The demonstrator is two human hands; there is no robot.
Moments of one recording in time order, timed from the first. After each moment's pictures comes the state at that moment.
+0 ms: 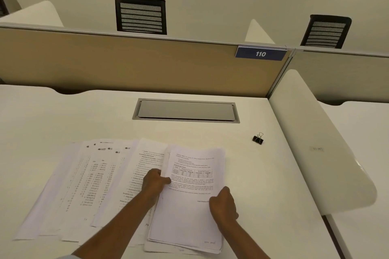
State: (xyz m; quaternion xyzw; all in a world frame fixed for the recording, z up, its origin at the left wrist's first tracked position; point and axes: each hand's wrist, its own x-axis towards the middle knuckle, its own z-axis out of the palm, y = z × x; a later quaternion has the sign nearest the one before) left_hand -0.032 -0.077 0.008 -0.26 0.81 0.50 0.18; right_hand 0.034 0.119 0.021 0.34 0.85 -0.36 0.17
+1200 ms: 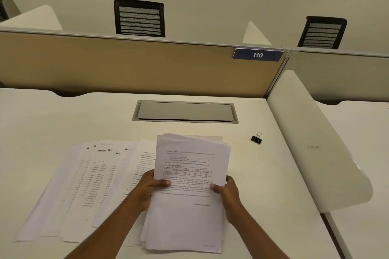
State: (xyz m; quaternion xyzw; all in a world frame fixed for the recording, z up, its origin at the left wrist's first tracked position) left_hand -0.015 -0.103 0.019 -0.15 0.55 0.78 0.25; right_hand 0.021 0.148 0.030 0.27 0.67 -0.68 0.12
